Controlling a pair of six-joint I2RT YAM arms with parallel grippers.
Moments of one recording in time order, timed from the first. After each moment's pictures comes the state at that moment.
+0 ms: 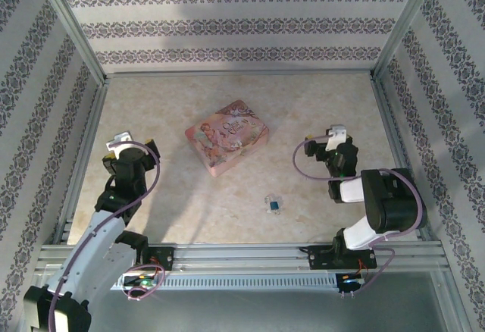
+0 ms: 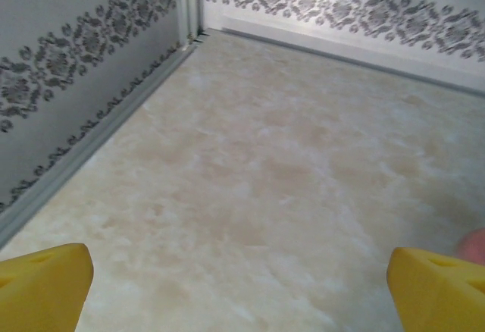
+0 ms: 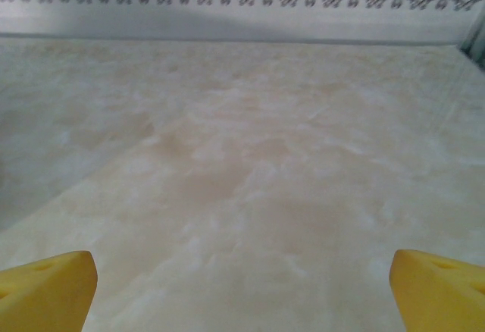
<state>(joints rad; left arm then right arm) -0.20 0.71 0.47 -0.20 -0.59 -0.29 0.00 1.54 0.31 0.96 -0.04 0.02</state>
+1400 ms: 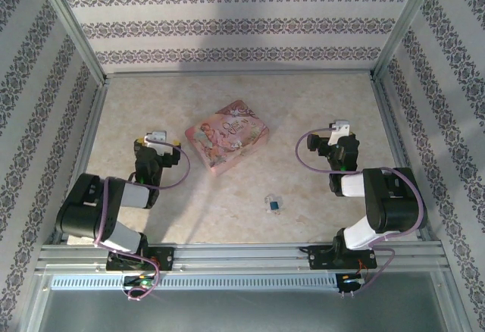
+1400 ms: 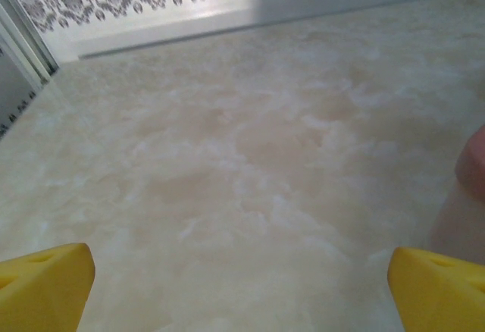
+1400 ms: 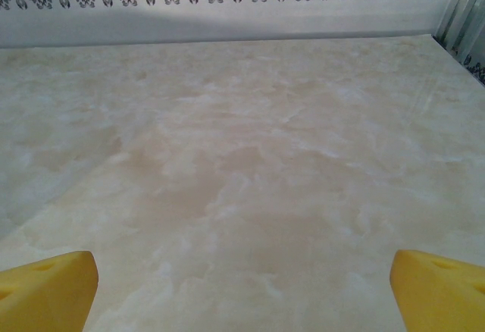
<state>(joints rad) -0.12 1.53 0.28 0.94 -0.22 0.10 0.00 1.54 0.36 0.87 -0.01 0.05</state>
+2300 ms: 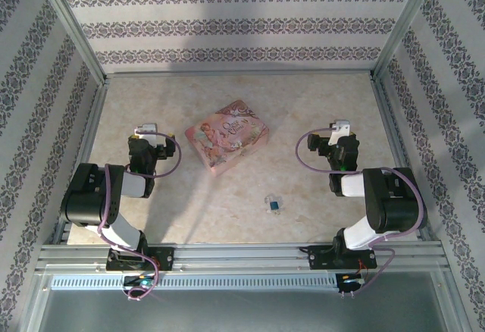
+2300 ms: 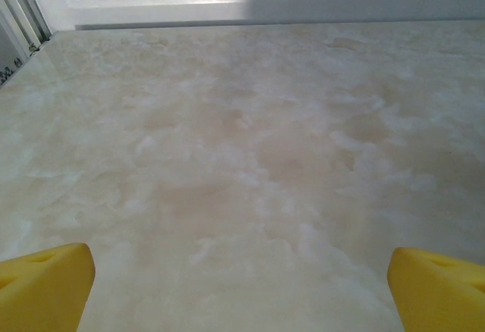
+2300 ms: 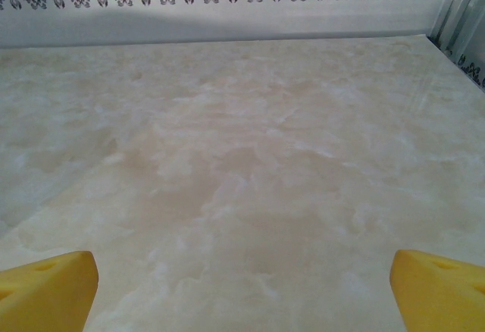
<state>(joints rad) 0.00 1.61 0.38 0.90 -0.10 0.00 0.00 1.54 0.36 0.87 0.00 0.05</state>
